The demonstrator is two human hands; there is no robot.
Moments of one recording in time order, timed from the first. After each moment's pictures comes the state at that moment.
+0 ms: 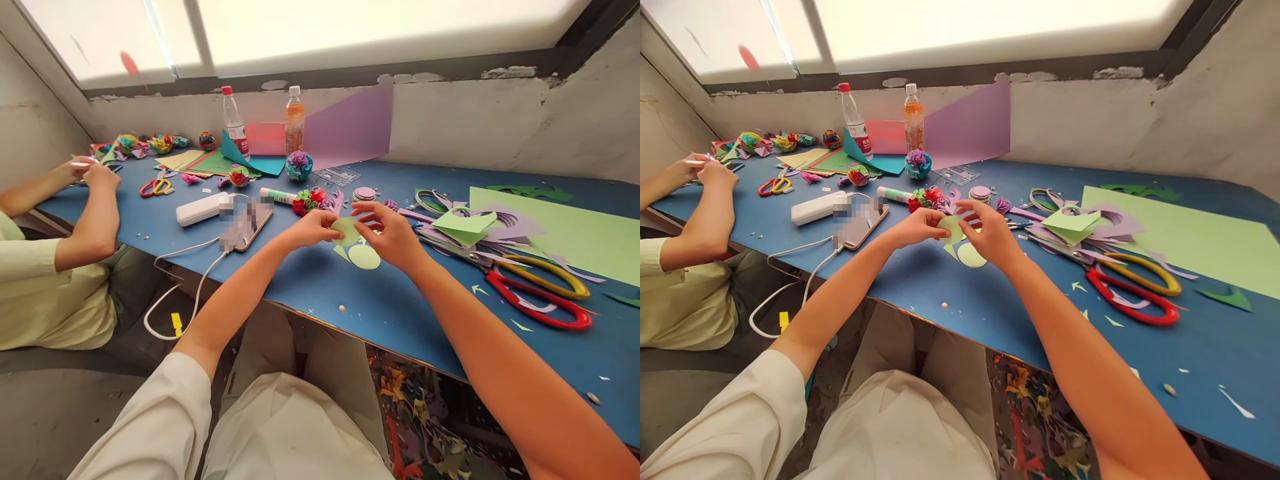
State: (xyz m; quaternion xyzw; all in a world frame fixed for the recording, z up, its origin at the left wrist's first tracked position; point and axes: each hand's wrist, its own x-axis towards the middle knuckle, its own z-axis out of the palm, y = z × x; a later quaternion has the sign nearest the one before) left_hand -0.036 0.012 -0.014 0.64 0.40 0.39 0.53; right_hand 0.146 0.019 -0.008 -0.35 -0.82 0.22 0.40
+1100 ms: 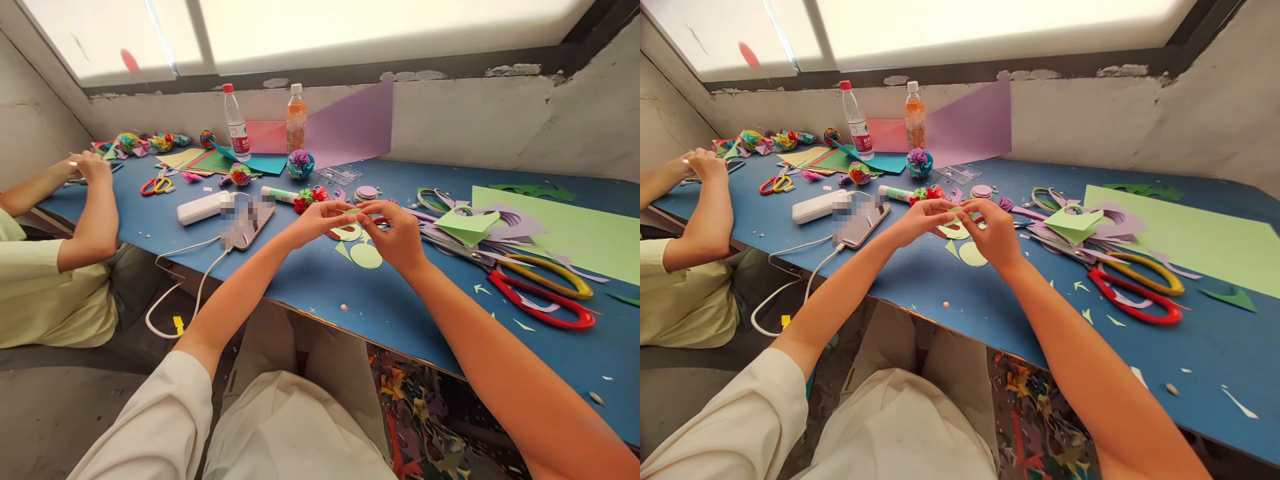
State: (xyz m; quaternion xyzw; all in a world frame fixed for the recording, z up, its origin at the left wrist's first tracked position) left_hand -0.036 0.006 -0.006 0.61 0.34 0.44 0.56; right_hand 0.139 0.010 -0.007 -0.35 -0.80 0.12 0.48
